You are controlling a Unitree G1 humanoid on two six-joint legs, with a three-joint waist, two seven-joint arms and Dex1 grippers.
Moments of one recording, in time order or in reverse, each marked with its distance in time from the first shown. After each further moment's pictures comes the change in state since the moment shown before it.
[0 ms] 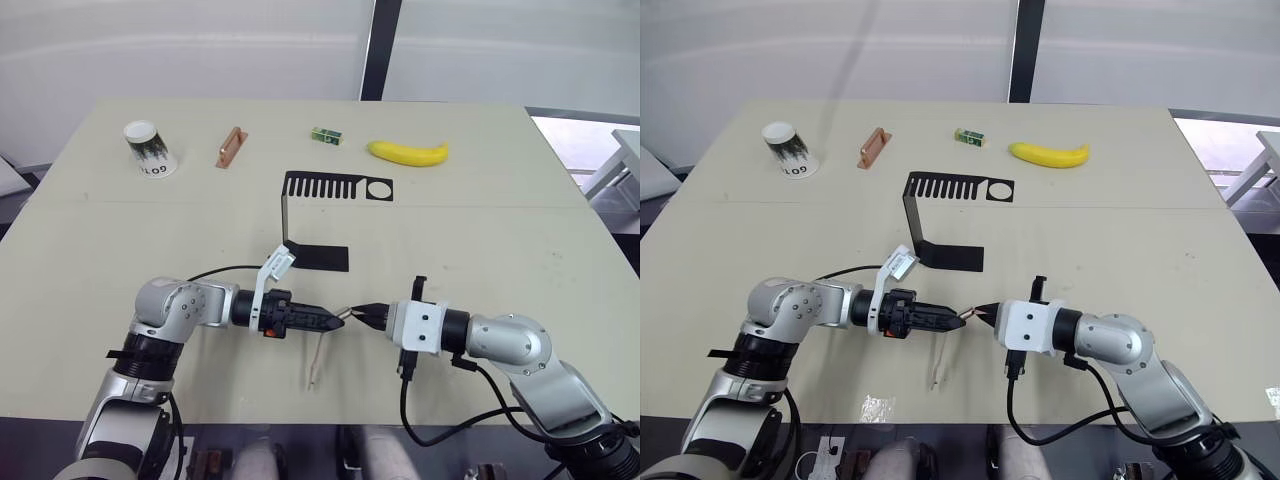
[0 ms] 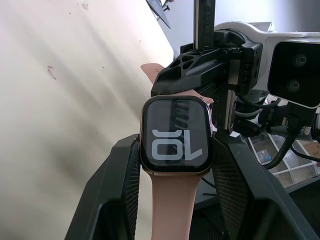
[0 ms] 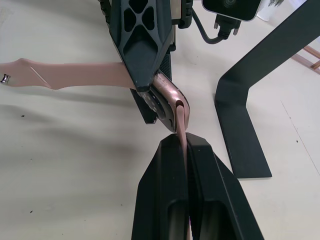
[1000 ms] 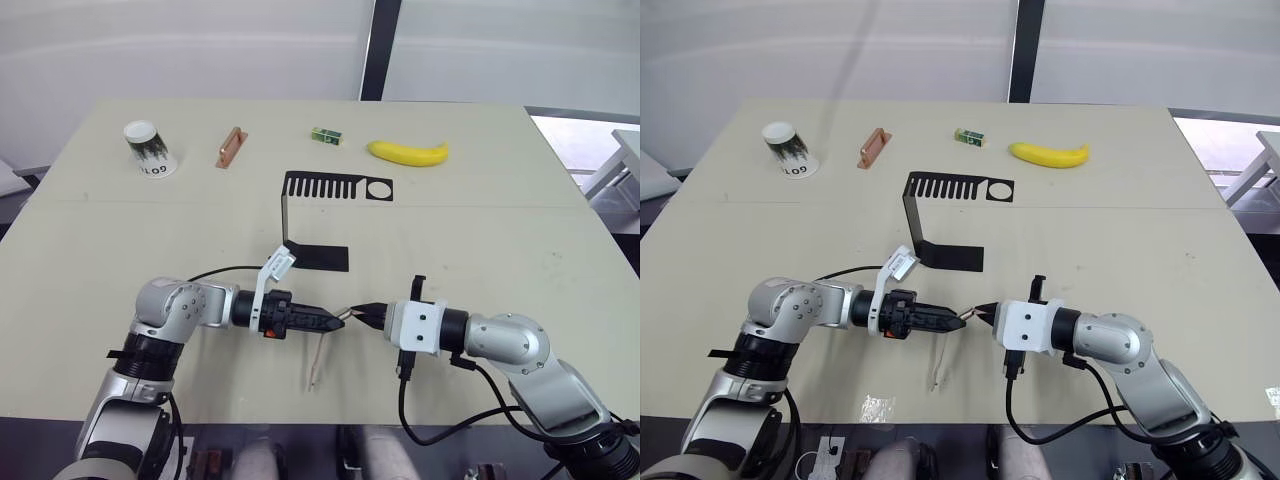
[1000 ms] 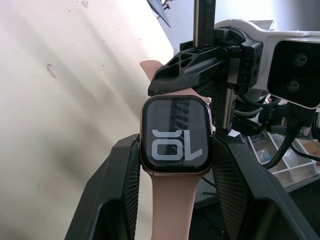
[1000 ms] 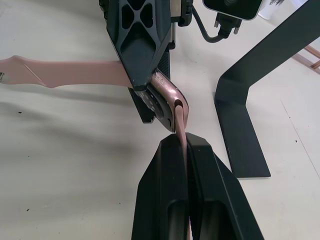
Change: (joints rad) left arm 0.000 0.000 -0.005 0.000 0.001 0.001 0.000; right arm -0.005 0.006 0.018 0.004 -0.017 0.001 0.000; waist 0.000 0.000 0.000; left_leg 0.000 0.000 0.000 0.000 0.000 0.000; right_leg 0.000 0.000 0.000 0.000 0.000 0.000
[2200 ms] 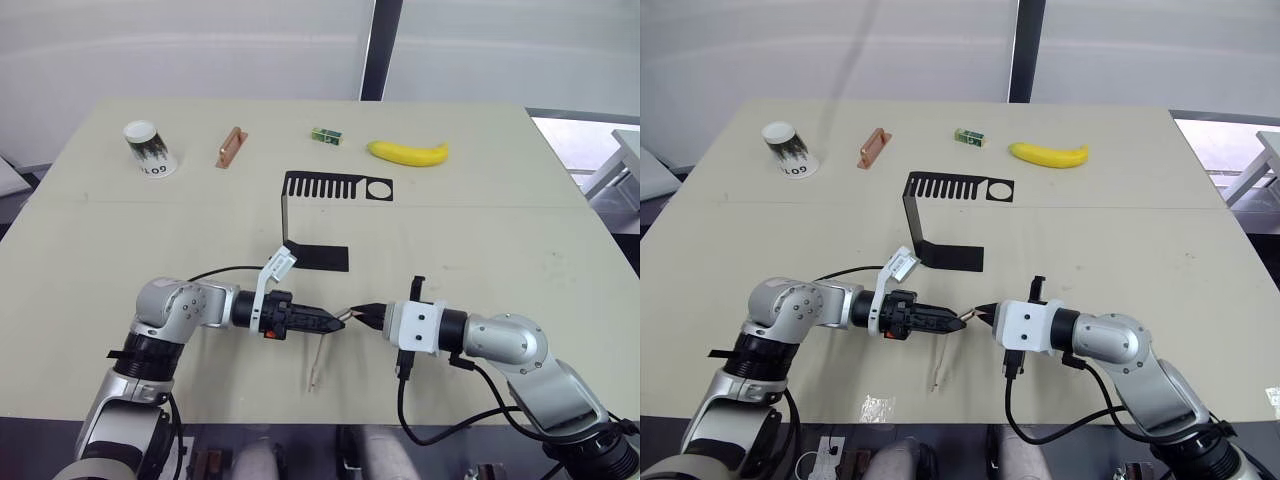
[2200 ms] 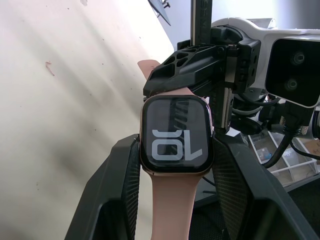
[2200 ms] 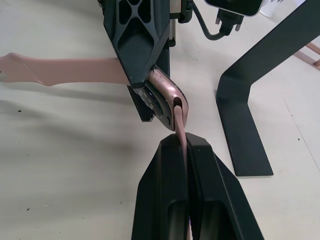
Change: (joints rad) left arm 0.000 0.001 -0.004 -0.004 0.000 0.001 0.000; right arm 0.000 0.003 0.004 0.006 -0.005 0.000 0.000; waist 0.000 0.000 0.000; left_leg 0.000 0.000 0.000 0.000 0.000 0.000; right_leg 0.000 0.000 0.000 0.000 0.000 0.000
